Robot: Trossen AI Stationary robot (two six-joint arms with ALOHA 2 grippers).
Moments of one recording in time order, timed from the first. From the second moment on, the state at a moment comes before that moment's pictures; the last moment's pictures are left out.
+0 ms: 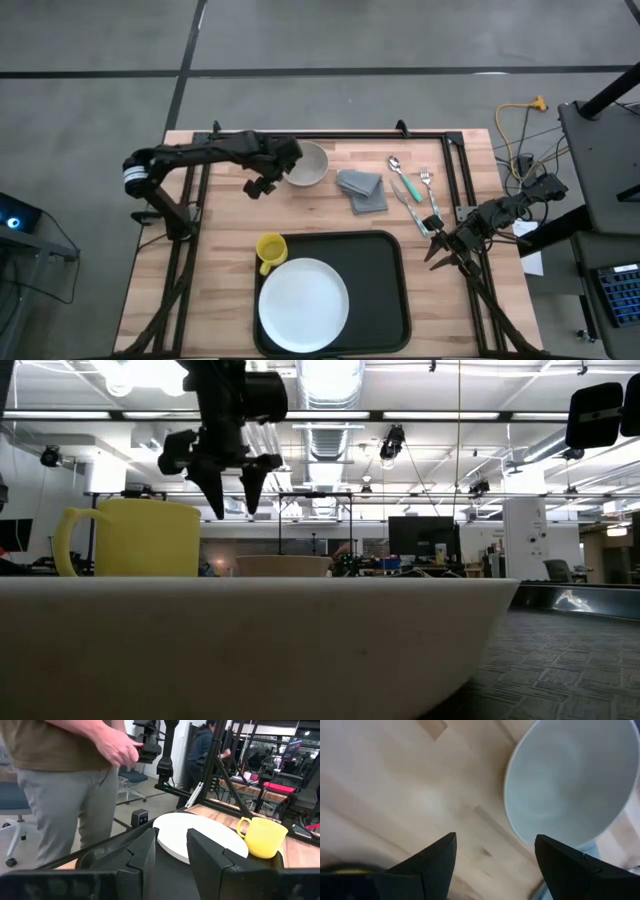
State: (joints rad) left arm 0.36 1.60 1.34 -1.03 -0.09 -2.00; right arm 0.46 0.03 0.03 0.00 -0.20 -0.12
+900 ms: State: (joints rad) left arm 0.40 1.78 1.34 -0.87 -0.11 -1.92; right arm 0.46 0.03 0.03 0.00 -0.20 -0.12
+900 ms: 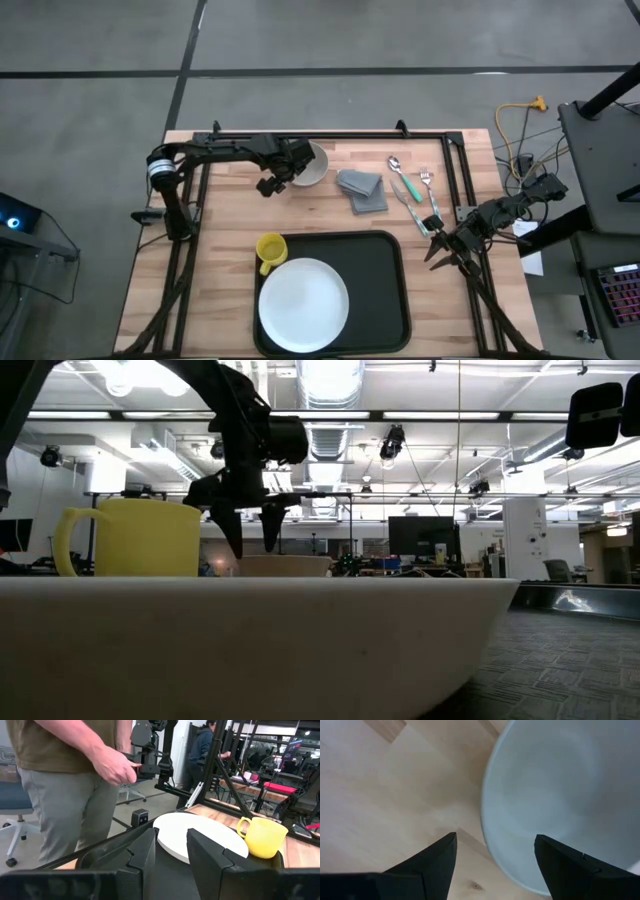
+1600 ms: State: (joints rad) left arm 0.41 1.78 1.28 -0.76 -0.10 -1.92; right arm 0.46 0.03 0.03 0.00 -0.20 -0.12
